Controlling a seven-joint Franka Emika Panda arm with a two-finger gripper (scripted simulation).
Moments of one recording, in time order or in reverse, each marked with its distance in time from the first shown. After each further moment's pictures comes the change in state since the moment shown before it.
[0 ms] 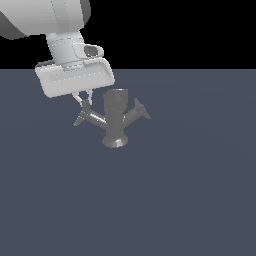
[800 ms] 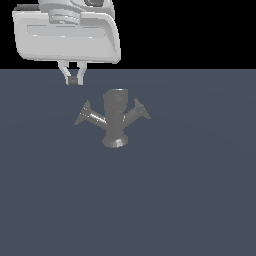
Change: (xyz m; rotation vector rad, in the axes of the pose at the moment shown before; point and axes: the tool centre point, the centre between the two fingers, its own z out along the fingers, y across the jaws) arm -0.094 0.014 -0.073 0.217 -0.094 0.128
